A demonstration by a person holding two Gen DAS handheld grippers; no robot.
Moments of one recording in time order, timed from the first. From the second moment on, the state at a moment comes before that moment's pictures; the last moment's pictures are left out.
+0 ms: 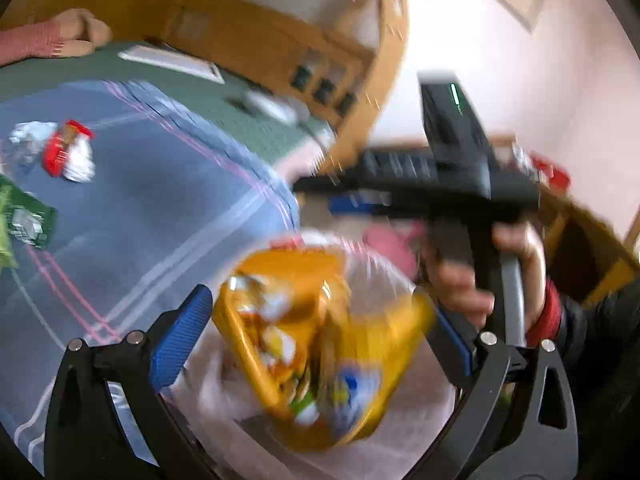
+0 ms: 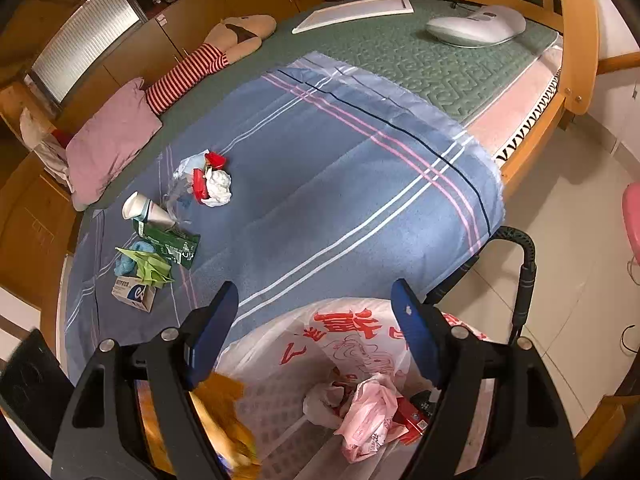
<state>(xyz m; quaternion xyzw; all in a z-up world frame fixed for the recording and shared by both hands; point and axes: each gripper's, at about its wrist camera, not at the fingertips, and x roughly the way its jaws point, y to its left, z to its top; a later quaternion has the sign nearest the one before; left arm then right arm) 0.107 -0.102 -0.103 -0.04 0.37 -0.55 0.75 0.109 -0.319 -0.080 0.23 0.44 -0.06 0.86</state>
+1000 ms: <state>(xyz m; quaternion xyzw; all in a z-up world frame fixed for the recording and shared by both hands) 0.294 0.092 -0.174 -0.14 0.48 0.16 0.85 0.154 -0.250 -0.100 0.09 0.48 -0.02 0.87</state>
